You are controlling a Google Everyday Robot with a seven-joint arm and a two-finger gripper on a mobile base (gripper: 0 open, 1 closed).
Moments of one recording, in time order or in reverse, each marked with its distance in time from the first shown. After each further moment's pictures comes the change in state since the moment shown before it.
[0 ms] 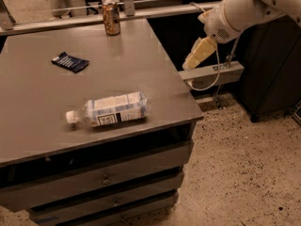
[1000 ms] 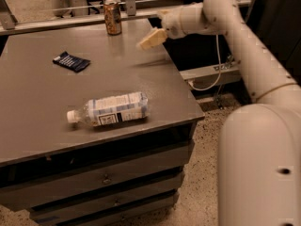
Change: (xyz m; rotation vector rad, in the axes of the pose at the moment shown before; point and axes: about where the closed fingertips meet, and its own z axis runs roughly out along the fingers) arm -0.098 -0.071 0.152 -0.059 -0.472 0.135
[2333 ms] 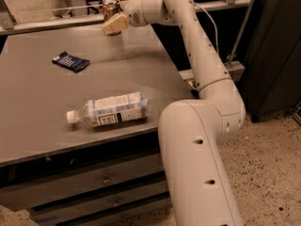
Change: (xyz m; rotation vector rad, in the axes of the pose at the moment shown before) arm -0.088 0.015 0.107 -0.132 -0.179 0.086
